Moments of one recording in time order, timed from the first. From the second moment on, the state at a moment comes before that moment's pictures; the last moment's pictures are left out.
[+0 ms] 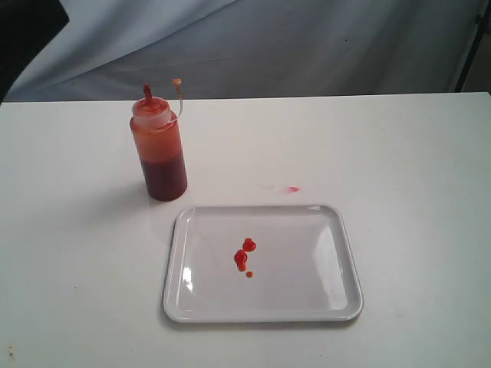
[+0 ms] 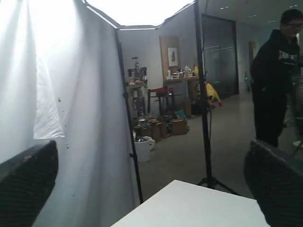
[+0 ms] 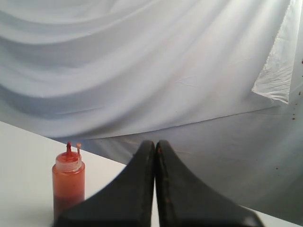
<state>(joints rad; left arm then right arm) -0.04 0.91 -0.60 1.11 -0.94 -1.02 0.45 0.56 -0.55 0.17 0.02 -0.27</state>
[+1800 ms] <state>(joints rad) -0.04 0.59 -0.60 1.54 -1.11 -1.48 0.45 0.56 -0.55 0.18 0.02 -0.27</state>
